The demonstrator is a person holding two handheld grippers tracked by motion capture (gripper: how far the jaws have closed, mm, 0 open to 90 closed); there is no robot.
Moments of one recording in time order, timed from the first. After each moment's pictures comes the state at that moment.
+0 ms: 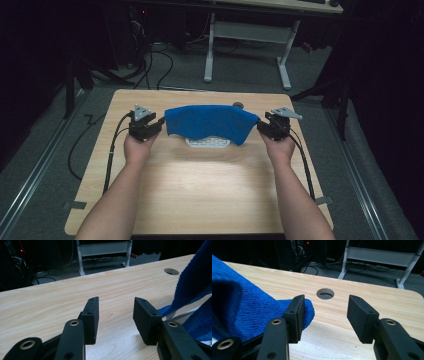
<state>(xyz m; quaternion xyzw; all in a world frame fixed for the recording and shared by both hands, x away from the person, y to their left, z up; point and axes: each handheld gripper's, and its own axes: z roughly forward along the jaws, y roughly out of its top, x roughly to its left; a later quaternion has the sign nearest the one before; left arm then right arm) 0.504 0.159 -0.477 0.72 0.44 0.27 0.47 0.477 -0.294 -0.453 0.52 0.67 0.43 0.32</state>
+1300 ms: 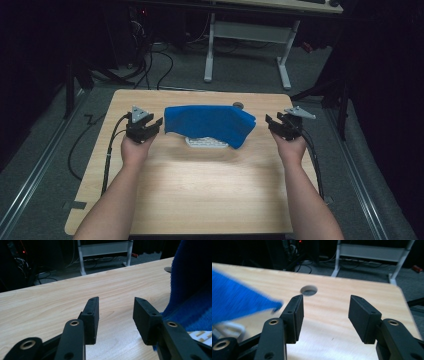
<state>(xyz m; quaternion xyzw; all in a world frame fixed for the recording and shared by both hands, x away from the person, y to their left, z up) 0.495 0.163 -0.475 0.72 0.44 0.27 0.46 0.476 -0.331 -0.453 0.54 0.66 0.42 0.32</state>
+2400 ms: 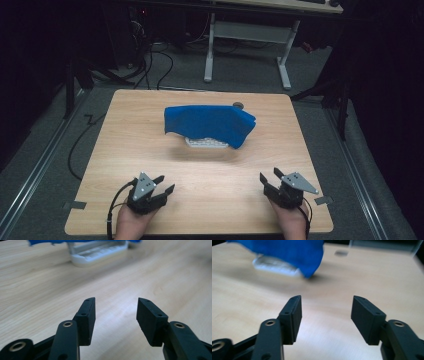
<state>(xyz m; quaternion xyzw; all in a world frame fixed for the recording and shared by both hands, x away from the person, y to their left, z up) 0.295 0.132 -0.509 0.80 0.34 0.20 0.45 0.280 -0.286 -0.496 0.51 0.68 0.42 0.31</state>
